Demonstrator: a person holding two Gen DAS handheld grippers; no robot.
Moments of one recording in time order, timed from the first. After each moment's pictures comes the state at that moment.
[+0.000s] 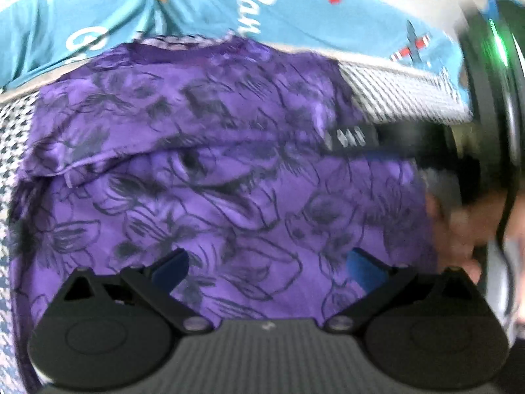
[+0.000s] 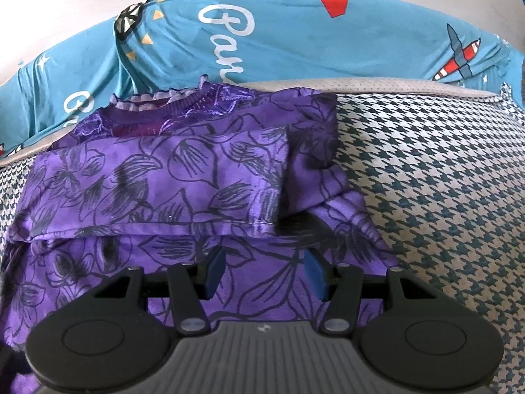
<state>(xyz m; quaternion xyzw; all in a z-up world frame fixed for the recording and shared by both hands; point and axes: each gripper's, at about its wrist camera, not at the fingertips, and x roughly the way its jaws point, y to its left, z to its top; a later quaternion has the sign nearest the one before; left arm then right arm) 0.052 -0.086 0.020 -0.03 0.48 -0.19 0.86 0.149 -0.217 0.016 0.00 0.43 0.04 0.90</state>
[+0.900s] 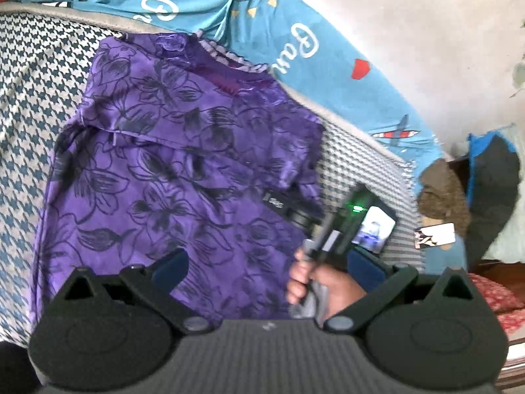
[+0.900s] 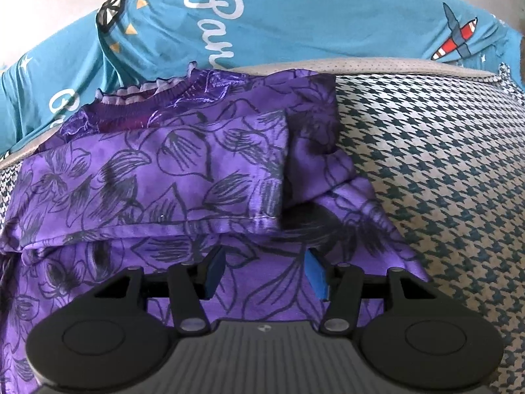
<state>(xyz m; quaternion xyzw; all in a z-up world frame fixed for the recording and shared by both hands) 0.029 -0.005 0.134 -0.26 0.53 -0.20 0.78 0.163 -0.207 0.000 0.02 0.46 0.03 0.89</state>
